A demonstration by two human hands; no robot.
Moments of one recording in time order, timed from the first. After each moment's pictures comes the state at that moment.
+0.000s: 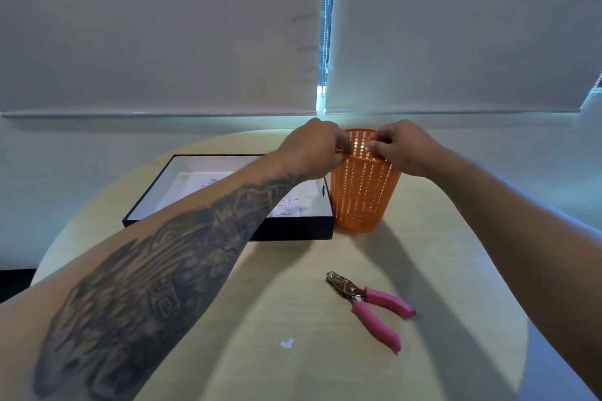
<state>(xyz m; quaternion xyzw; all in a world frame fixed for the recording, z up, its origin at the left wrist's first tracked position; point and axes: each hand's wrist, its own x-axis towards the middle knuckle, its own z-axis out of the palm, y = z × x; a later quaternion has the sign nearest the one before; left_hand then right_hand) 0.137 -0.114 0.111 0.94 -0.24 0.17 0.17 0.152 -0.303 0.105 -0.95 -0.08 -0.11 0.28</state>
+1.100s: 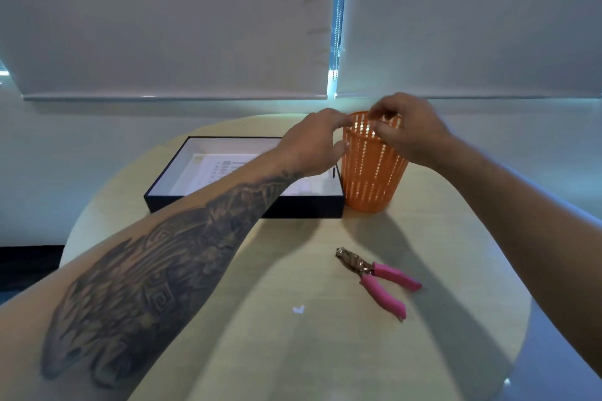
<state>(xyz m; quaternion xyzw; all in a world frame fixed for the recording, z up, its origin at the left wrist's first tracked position) 0.117 -0.093 0.088 0.93 -0.23 0.17 0.23 0.128 -0.293 0.101 -0.92 -0.18 -0.25 0.22</state>
